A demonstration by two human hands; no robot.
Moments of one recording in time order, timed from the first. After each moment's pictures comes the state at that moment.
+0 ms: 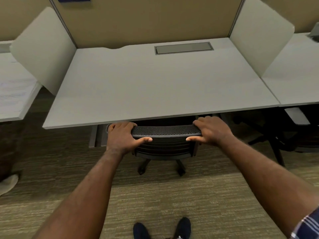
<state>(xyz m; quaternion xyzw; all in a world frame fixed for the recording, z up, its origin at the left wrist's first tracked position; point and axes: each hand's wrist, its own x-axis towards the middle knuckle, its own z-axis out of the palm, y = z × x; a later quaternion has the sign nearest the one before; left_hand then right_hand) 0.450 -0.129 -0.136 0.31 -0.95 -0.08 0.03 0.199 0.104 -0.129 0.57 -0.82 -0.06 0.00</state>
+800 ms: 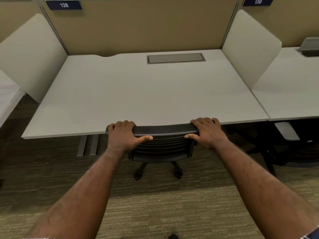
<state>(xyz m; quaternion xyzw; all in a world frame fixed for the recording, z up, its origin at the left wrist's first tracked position) 0.354 -0.118 -0.134 0.34 -0.94 -0.06 0.02 0.119 0.112 -0.132 0.48 -0.87 -0.04 -0.08</state>
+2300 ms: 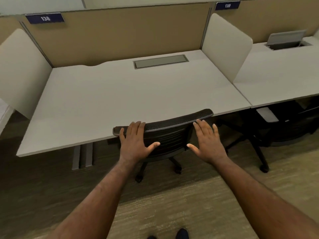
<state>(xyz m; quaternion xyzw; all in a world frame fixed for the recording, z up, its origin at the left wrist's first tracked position) 0.376 -0.083 -0.139 0.25 -0.96 -0.10 0.10 0.212 0.158 -0.151 0.41 -0.91 0.03 0.03</state>
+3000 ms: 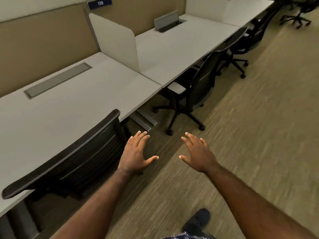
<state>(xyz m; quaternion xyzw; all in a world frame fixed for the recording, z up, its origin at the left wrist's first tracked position) 0.261 0.129 -0.174 -0.15 -0.98 -0.16 0.03 0.260 0.406 -0.188 0.14 -0.98 0.10 -0.04</state>
